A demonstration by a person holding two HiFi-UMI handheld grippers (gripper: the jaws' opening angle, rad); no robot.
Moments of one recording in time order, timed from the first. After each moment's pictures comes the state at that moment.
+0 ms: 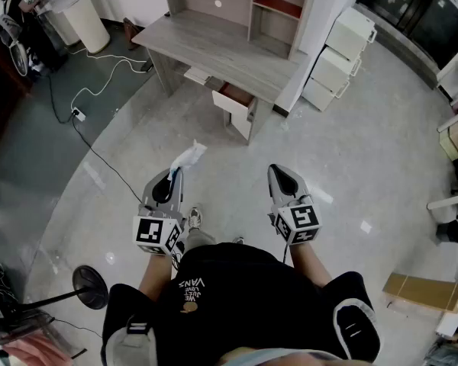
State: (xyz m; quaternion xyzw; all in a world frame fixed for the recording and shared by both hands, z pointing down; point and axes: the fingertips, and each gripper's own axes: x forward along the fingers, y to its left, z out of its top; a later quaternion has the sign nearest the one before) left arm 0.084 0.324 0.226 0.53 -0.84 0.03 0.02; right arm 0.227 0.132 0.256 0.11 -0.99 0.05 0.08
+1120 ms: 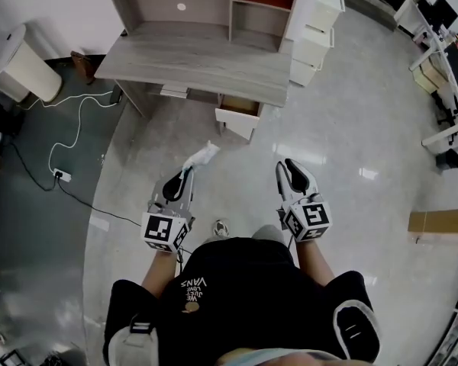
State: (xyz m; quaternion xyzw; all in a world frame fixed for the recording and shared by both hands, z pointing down) left arm -0.134 0.278 0.259 0.70 -0.71 0.03 0.05; right arm 0.066 0.145 0.264 0.30 -0.95 0.09 0.05
